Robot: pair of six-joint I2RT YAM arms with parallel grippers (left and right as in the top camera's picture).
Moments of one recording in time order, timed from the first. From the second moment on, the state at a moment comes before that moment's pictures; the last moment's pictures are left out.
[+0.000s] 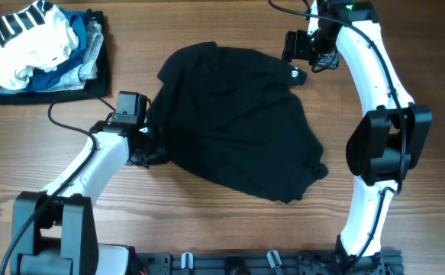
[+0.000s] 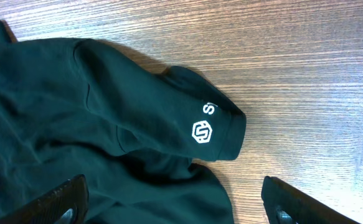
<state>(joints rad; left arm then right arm) -0.12 1.57 0.83 -0.59 0.06 -0.45 0.11 2.21 2.05 -1.12 -0.13 0.21</state>
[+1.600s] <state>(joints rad) -0.12 1.57 0.83 -0.57 0.05 -0.48 0.05 2.38 2.05 -1.14 -0.24 0.19</state>
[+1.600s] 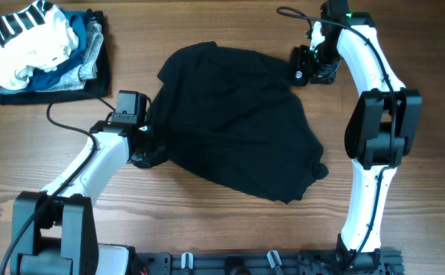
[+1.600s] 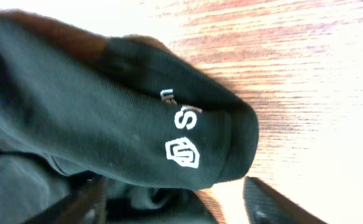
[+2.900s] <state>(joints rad) -0.12 1.57 0.83 -0.54 0.04 -0.48 0.37 1.63 2.05 -1.37 0.18 0.24</state>
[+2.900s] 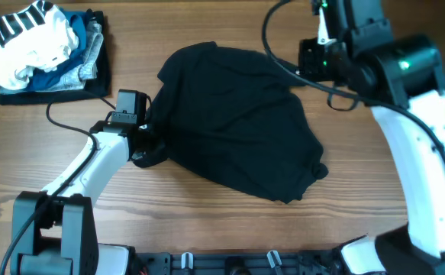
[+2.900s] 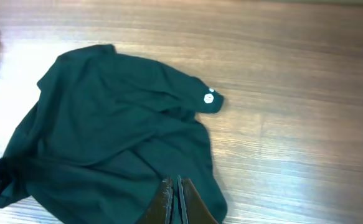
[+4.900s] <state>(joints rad) -0.12 1.57 0.83 -0.53 0.04 -0.48 0.33 1.55 0.78 -0.90 -0.13 0.50</state>
